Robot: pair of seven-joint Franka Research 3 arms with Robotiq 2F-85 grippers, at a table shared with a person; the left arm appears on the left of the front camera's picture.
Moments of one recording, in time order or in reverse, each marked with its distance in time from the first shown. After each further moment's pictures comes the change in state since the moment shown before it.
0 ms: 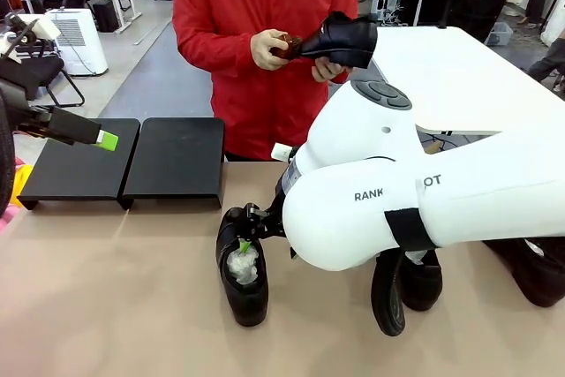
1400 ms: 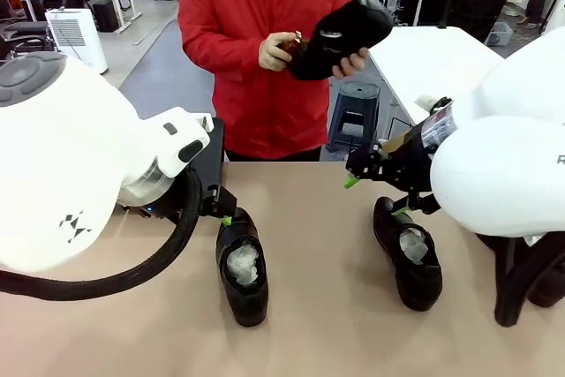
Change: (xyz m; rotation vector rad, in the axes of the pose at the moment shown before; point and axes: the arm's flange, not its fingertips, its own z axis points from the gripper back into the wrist) left arm -0.032 -0.152 -0.145 0.158 0.238 0.233; right arm 0.007 -0.130 0.136 0.041 -0.281 -0.350
